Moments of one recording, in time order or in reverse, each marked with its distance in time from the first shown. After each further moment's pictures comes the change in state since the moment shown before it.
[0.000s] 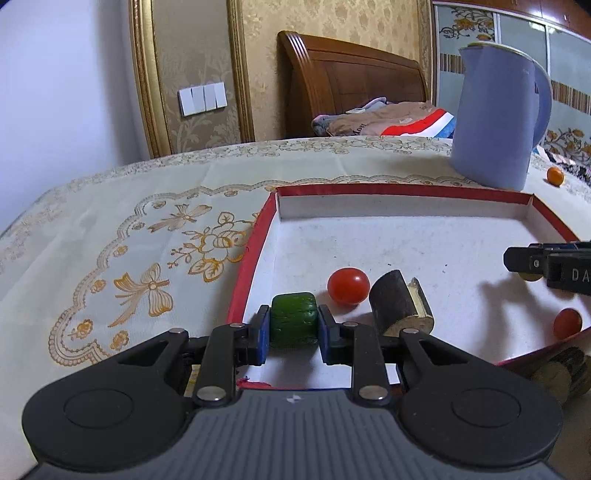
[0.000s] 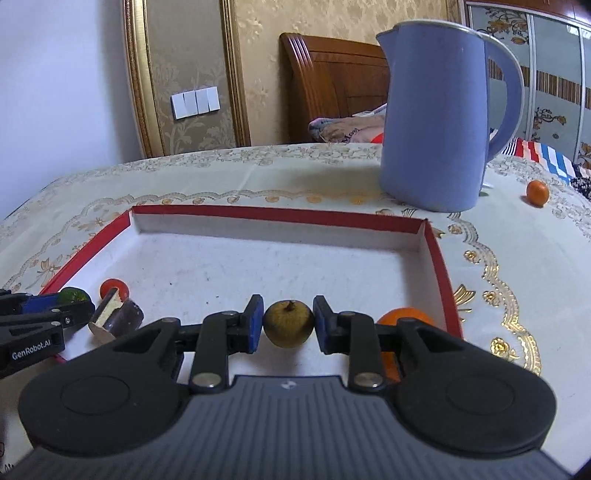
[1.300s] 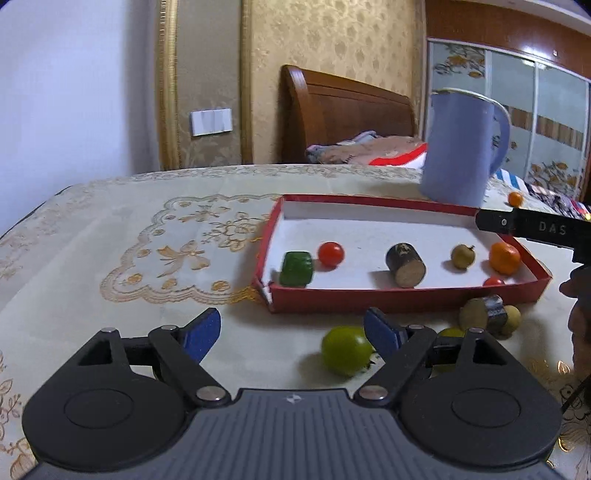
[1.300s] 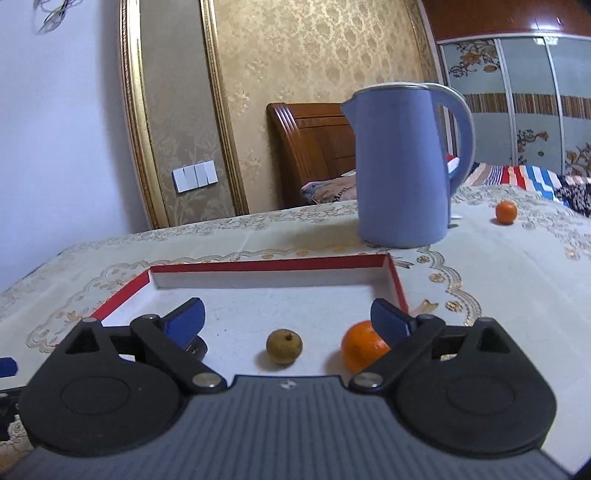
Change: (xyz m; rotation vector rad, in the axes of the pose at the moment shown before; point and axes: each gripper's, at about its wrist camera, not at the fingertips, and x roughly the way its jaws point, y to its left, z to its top) left arm -0.095 0.016 -0.048 -0.051 -0.099 -0.064; right arm -0.065 -0.017 -0.026 0.098 -0.241 0.015
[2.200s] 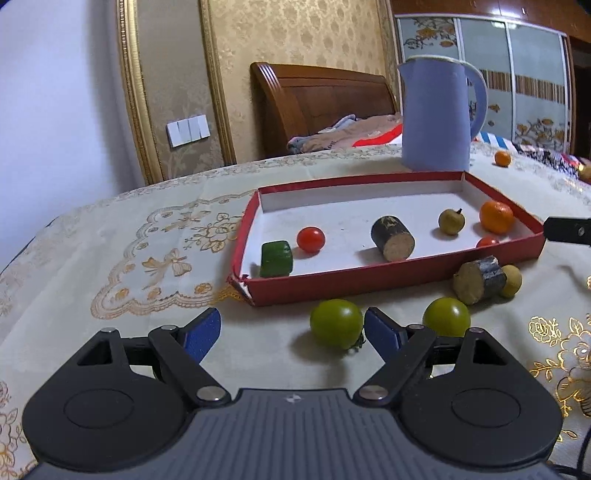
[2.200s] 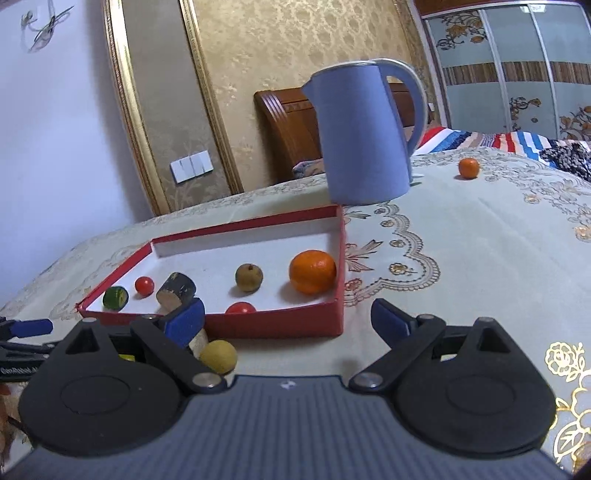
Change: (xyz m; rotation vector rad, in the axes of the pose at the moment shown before) left arm 0.008 -0.023 -0.008 0.146 0.019 0.012; right arm -0.064 -0.050 -0.034 0.083 0.051 0.029
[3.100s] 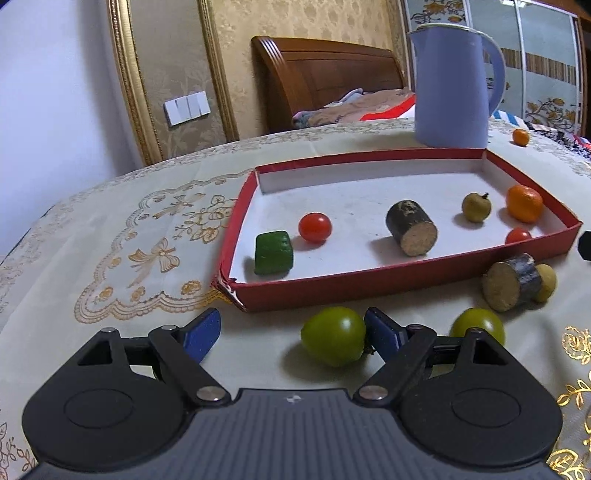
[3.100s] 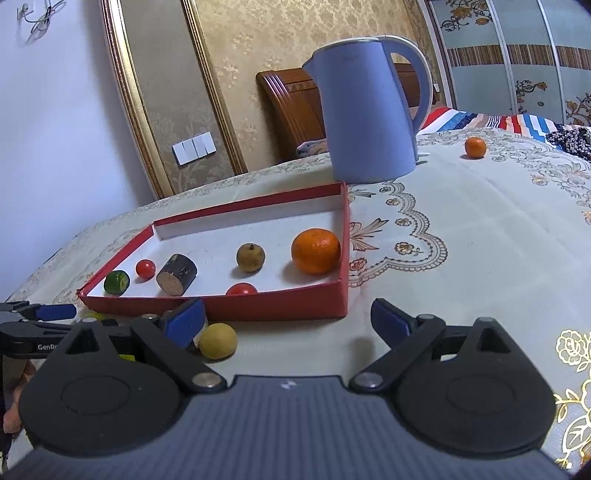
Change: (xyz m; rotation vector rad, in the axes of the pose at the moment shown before) left arm 0.038 -0.005 0.012 0.006 0.089 0.031; right arm 0.008 -0.001 -0.001 0.001 0.072 0.018
